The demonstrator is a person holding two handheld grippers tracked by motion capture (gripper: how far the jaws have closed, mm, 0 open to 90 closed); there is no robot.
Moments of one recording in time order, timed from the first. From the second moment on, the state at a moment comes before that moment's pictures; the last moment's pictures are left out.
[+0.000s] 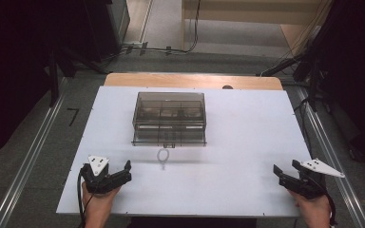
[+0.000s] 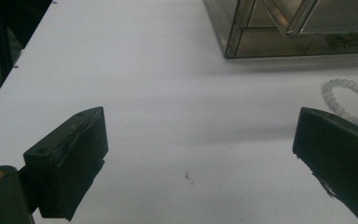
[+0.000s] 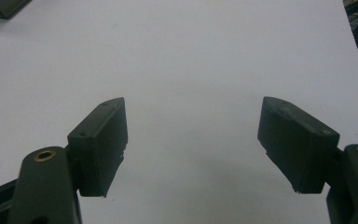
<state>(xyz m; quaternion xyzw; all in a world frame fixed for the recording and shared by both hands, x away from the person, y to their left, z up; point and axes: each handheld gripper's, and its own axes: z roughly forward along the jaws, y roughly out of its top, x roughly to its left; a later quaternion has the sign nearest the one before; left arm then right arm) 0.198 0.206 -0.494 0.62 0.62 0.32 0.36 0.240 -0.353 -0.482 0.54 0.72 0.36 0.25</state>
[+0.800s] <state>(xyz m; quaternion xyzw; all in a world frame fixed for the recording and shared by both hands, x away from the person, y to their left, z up) 0.199 0.198 -0.495 0.63 0.61 0.32 0.35 0.240 -0.352 -0.482 0.54 0.72 0.36 0.25</state>
